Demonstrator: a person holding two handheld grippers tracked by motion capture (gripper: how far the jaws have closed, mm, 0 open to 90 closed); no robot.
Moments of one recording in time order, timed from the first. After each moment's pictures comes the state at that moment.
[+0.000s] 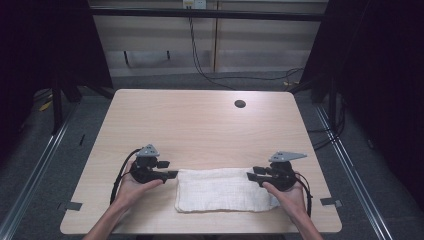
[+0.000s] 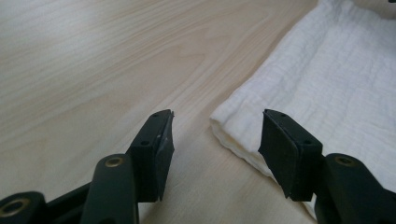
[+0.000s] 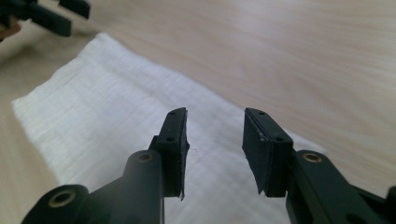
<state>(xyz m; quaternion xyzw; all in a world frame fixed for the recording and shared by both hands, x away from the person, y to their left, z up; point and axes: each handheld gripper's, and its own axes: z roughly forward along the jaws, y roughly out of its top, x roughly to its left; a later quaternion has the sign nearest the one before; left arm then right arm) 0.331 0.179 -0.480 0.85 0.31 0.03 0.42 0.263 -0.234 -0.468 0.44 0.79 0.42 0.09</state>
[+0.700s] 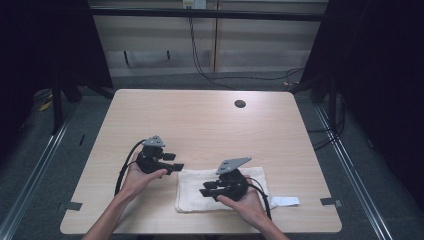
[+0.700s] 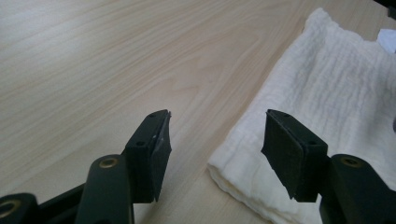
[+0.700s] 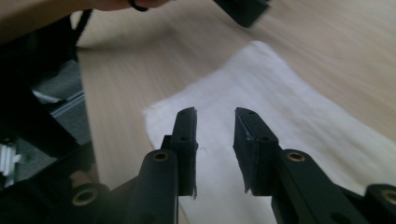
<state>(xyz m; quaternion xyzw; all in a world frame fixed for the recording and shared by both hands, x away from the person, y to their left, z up) 0.354 0.166 -0.475 0.85 0.30 0.01 0.43 0.255 -0.104 -0.462 0.30 0.85 0.44 -0.01</state>
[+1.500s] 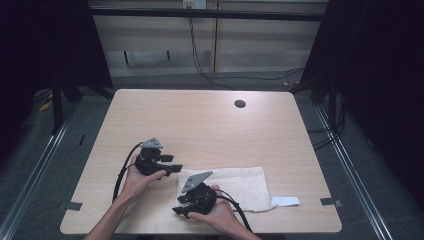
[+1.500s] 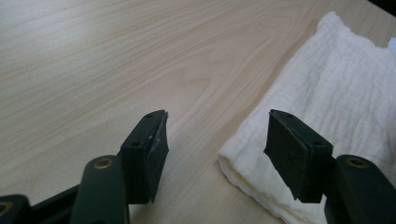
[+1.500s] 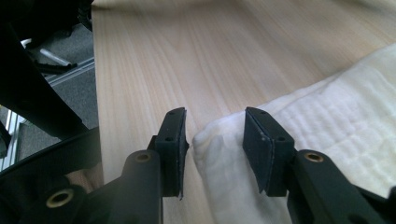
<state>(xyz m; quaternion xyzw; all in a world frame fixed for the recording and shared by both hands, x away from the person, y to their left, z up) 0.353 0.174 -0.485 0.83 0.33 0.00 0.44 0.244 -0.028 -0.499 0.23 0.89 0.40 -0.02</state>
